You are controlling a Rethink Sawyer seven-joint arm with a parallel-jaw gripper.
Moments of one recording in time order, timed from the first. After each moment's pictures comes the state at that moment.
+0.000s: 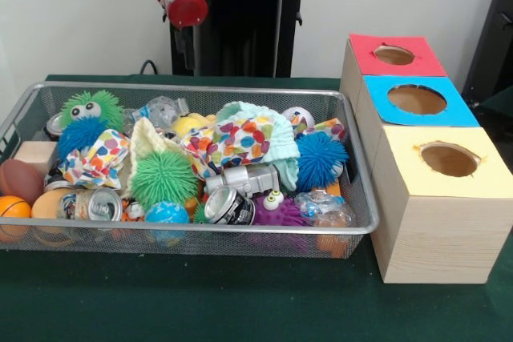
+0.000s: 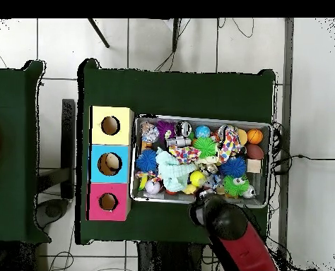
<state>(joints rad) -0.41 -0.78 -0.18 2.18 0.48 0.29 1.97</state>
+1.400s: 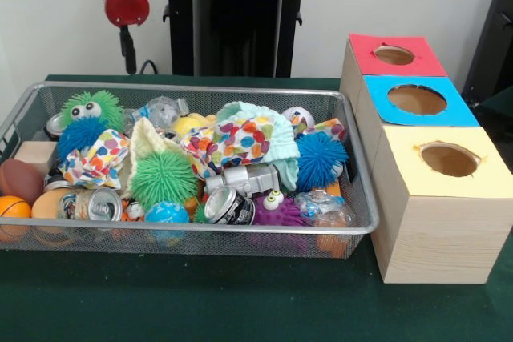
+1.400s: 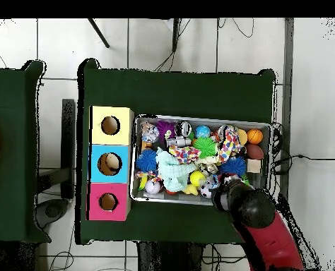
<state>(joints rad) -0.44 -0.74 -0.24 2.01 0.48 0.33 1.97</state>
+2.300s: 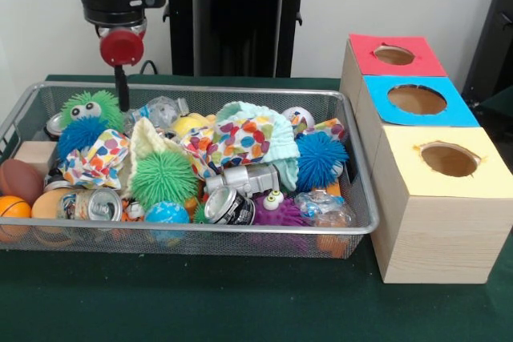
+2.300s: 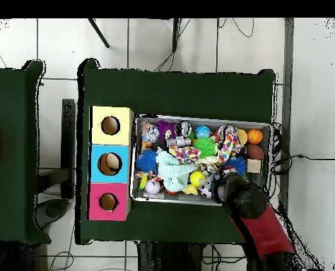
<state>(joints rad) -0.52 -0.66 -0.11 2.02 0.48 0.16 1.97</state>
